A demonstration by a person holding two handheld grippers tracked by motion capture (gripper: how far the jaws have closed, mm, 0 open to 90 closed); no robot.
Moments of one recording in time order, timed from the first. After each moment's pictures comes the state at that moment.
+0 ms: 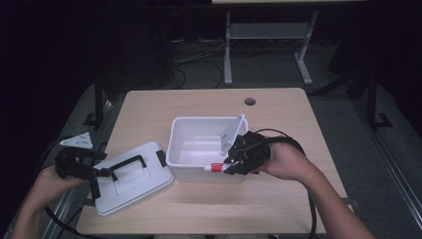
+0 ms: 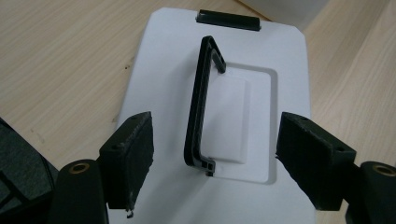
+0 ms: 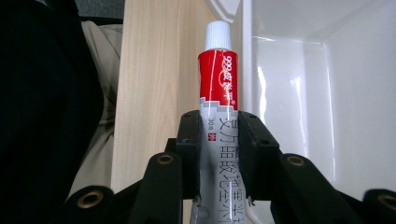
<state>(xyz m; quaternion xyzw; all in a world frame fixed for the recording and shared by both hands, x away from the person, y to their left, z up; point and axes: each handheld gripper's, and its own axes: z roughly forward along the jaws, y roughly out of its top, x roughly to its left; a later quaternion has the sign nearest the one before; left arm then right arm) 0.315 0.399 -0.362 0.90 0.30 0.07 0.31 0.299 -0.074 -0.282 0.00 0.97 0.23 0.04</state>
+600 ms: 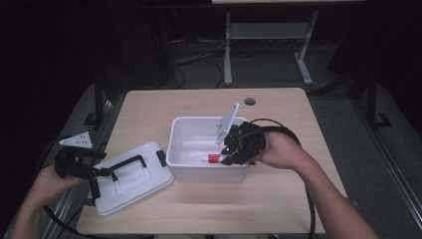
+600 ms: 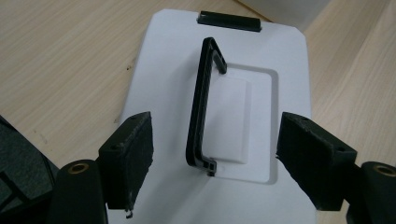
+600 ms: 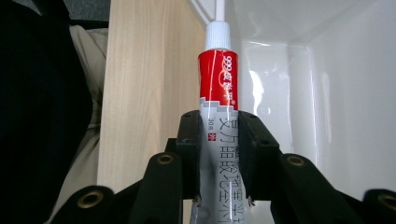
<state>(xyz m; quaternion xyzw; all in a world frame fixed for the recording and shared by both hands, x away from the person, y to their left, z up) 0.315 0.399 -0.360 0.90 0.30 0.07 0.30 0.320 -0.066 -0.275 0.01 0.97 0.23 0.04</state>
